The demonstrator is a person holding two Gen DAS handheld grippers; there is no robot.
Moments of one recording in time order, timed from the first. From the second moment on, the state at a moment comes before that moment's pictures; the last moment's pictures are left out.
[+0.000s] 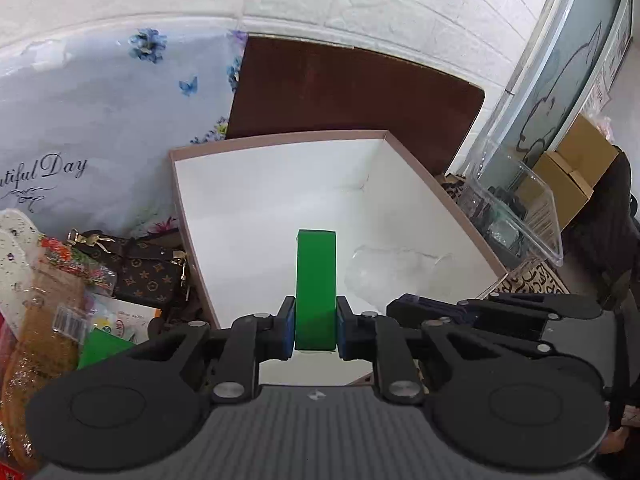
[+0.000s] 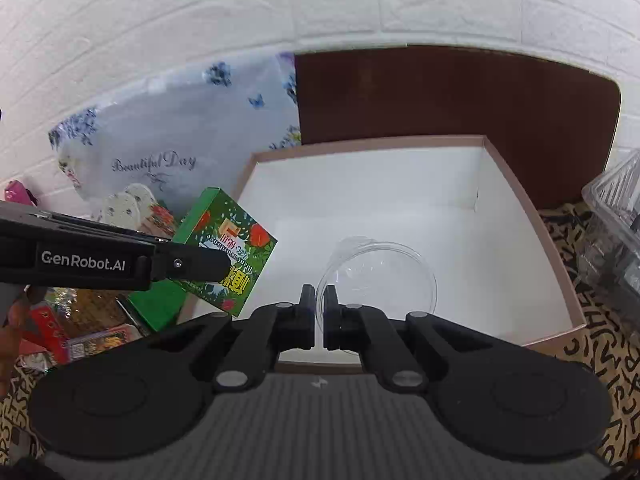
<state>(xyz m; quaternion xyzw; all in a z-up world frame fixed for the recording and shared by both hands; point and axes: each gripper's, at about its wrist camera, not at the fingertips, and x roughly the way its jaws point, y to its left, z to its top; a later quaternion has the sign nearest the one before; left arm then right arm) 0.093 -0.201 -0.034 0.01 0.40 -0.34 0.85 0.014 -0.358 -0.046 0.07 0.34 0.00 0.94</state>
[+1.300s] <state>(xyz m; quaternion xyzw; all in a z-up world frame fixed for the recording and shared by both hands) 0.064 -0.122 -0.035 -0.01 0.42 -0.24 0.88 -0.016 -0.290 -0.055 0.01 0.36 0.05 0.93</state>
